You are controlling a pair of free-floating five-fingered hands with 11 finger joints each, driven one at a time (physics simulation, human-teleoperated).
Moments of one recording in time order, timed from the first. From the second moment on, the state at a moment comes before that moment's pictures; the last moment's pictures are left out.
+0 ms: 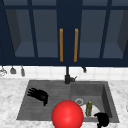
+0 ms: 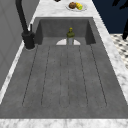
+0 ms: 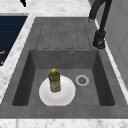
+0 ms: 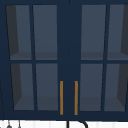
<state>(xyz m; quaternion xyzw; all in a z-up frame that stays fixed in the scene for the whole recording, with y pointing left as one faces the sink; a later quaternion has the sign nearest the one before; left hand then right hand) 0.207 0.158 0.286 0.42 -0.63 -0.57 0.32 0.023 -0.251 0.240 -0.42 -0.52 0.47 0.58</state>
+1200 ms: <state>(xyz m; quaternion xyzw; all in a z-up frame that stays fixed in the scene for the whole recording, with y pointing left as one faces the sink) 0.206 0.162 0.169 0.31 -0.68 -0.63 0.21 0.023 -0.251 0.240 -0.42 -0.52 0.47 0.58</state>
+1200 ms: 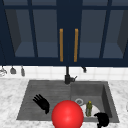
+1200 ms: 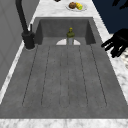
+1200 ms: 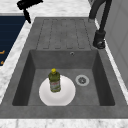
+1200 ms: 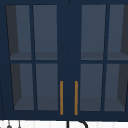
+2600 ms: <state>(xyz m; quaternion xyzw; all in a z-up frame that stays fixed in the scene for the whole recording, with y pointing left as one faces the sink) 0.205 0.171 0.158 0.17 -0.72 -0.68 0.06 0.023 -0.251 0.240 -0.42 -0.52 0.47 0.58</state>
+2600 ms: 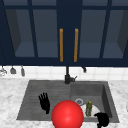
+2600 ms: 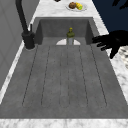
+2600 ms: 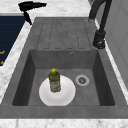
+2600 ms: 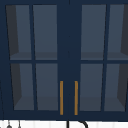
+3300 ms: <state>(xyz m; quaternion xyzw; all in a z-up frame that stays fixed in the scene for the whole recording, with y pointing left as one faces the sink) 0.210 0.192 0.153 0.13 -0.72 -0.68 0.01 0.023 -0.251 0.240 -0.42 -0.52 0.47 0.58</state>
